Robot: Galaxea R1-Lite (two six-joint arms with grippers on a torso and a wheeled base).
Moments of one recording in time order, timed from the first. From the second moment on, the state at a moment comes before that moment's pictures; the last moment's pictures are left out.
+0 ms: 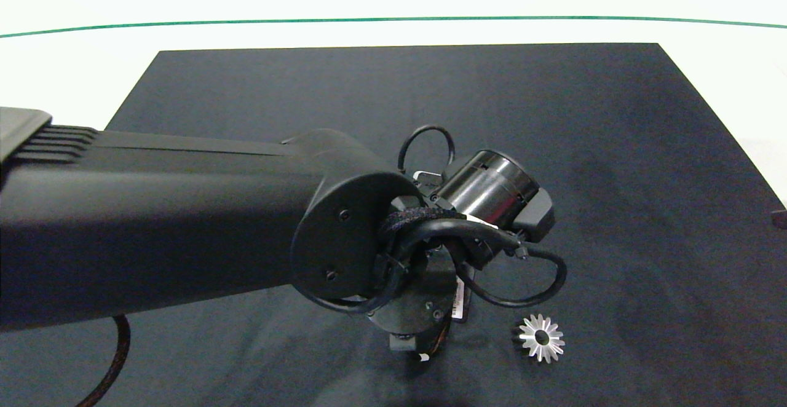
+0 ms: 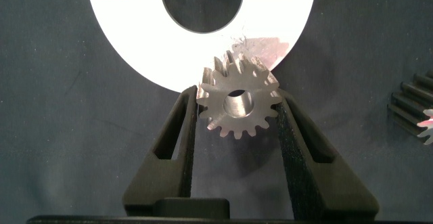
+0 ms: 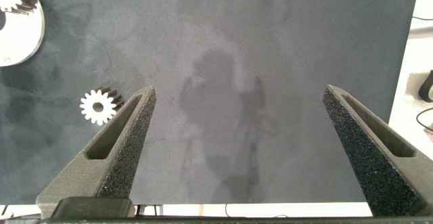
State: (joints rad) left arm -1.02 2.00 -1.72 0.75 0.53 -0.57; right arm 0.40 1.16 -1.43 0.92 -0.37 0.16
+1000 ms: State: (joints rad) left arm -1.02 2.00 -1.70 0.75 0.59 -0.59; right arm 0.40 1.16 -1.43 0.92 -0.37 0.16
